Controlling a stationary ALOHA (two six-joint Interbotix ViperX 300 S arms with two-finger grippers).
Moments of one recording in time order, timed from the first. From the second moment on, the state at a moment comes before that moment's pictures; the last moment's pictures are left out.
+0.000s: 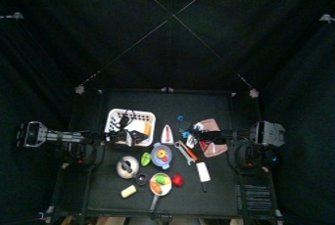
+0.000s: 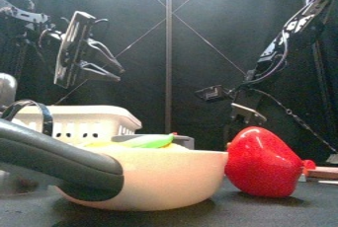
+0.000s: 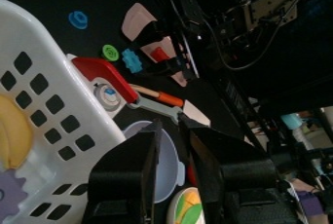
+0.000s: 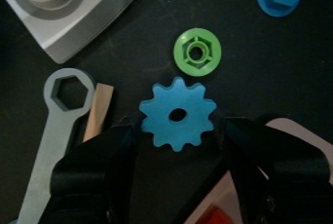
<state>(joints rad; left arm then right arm) 0.12 -0.48 1.06 -0.49 -0.30 -0.39 -0.28 0.02 0.79 -0.53 0.28 0.74</state>
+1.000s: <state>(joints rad) 0.09 -0.48 1.08 -0.38 -0.36 -0.39 -0.27 0.03 0.74 -0.47 0.41 0.74</state>
